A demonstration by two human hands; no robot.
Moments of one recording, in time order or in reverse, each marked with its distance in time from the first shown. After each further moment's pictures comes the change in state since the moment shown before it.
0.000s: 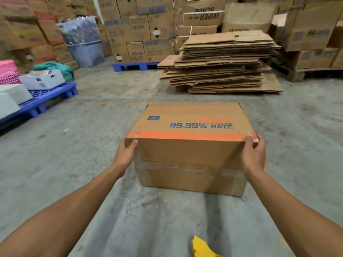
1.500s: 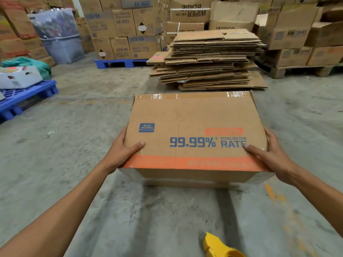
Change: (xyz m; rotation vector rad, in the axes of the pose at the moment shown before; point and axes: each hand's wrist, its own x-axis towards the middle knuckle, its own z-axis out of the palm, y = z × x) left_hand 0.025 0.007 -0.048 0.151 -0.361 0.251; right_hand -0.016 -0.015 -0.053 -0.147 -0.456 -0.115
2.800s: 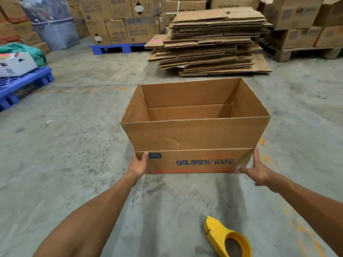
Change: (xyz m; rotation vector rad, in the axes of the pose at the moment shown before) left_hand -0.018 -0.098 0.080 -0.004 0.103 -0.542; right_hand -0.021 0.077 0.039 -0.318 -0.236 0.392
